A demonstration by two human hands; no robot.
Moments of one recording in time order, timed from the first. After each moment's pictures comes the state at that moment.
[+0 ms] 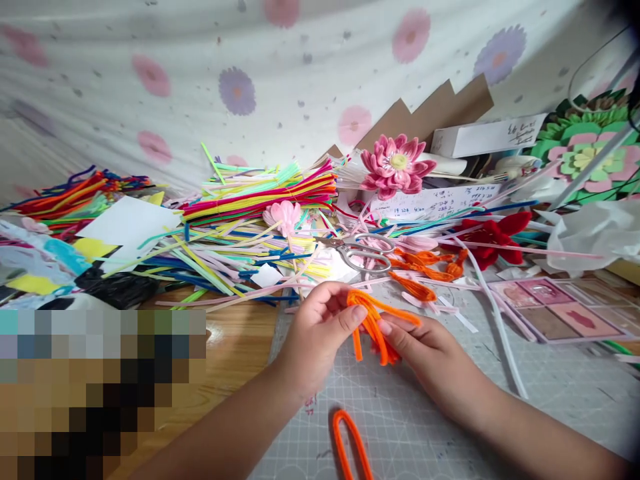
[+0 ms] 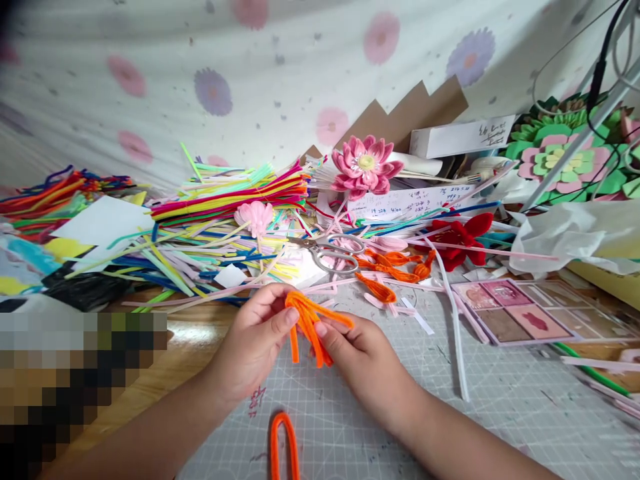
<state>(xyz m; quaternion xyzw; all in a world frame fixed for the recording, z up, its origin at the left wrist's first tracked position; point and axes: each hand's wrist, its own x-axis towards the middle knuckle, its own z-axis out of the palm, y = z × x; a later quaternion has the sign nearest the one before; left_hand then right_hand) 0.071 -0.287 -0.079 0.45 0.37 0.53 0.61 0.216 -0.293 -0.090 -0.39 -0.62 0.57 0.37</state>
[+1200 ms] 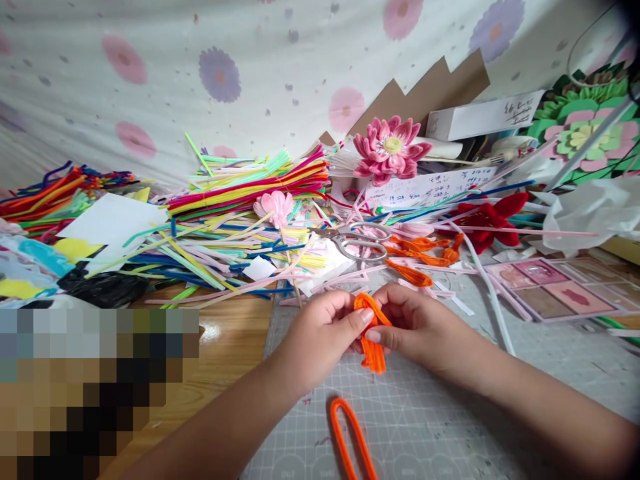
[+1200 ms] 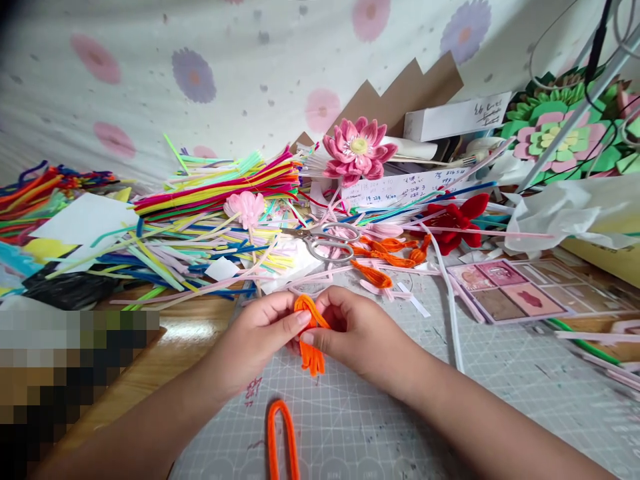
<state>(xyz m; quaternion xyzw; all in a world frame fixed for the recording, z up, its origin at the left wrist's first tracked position) 0.069 -0.287 -0.077 0.55 0.44 0.35 0.62 0.225 -0.282 -0.085 -0.40 -0.65 0.57 0.31</state>
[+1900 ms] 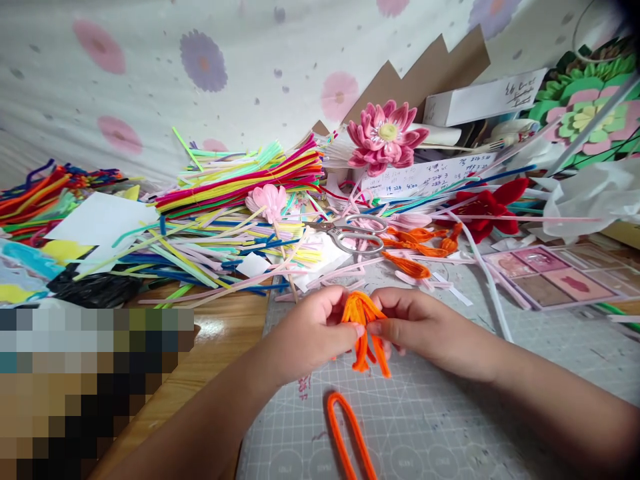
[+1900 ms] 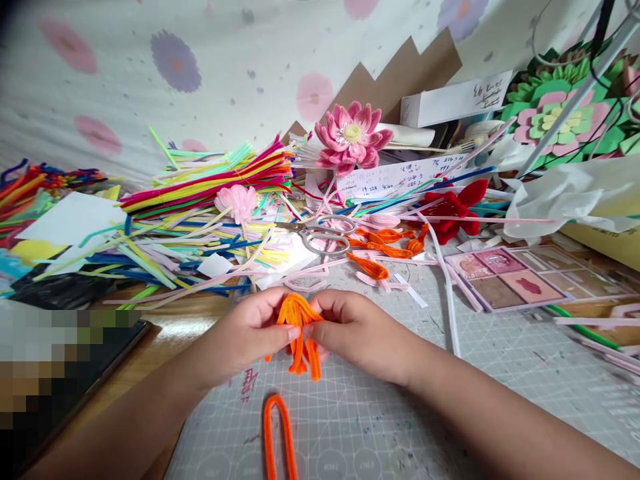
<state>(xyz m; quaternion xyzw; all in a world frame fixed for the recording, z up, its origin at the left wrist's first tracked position) 0.064 -0.285 -0.068 0.57 0.46 0.26 0.63 0.228 -0.282 -0.078 -0.36 -0.59 0.68 0.27</state>
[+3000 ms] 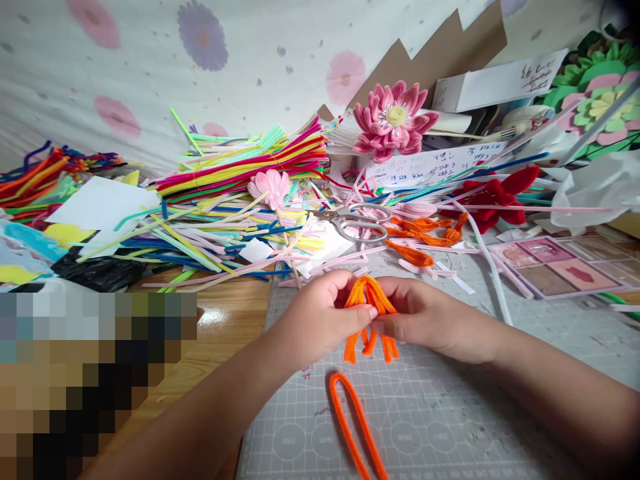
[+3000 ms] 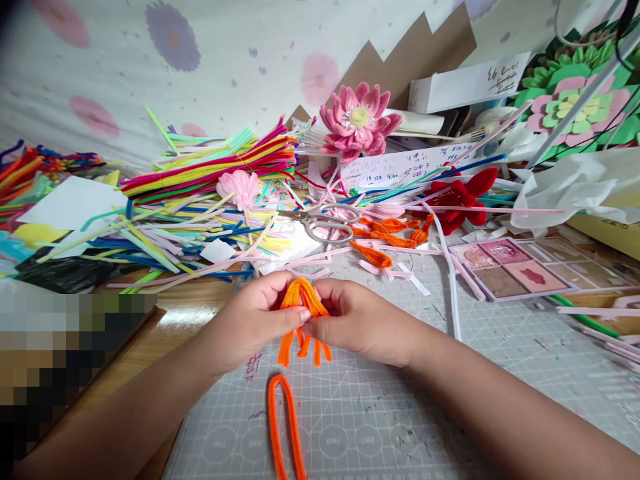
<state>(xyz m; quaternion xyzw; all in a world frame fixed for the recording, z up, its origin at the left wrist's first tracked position) 0.066 -0.288 -0.077 0.60 0.46 0.31 0.58 0.225 -0.283 -0.079 -0.31 -0.58 0.71 0.25</state>
